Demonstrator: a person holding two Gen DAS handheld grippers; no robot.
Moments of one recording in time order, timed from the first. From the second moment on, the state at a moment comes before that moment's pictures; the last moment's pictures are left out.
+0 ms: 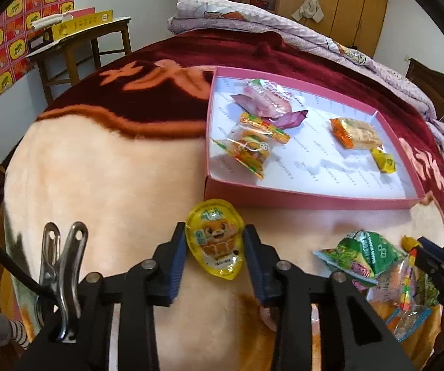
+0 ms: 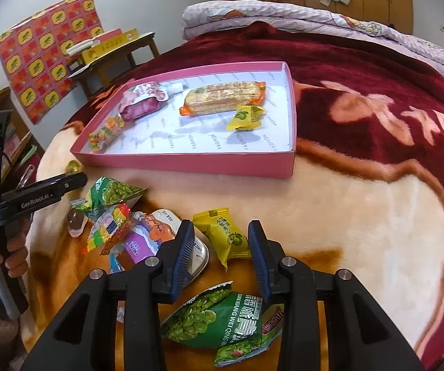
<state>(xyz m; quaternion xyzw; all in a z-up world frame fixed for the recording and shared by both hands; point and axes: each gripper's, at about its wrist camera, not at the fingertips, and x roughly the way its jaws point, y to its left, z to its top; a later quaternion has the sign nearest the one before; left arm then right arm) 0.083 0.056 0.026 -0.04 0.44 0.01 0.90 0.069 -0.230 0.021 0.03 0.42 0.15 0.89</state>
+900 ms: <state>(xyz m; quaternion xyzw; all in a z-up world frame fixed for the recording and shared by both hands) 0.079 0.052 0.026 -0.02 0.43 0.00 0.90 0.076 -0.219 0.021 0.07 0.45 0.13 0.88</state>
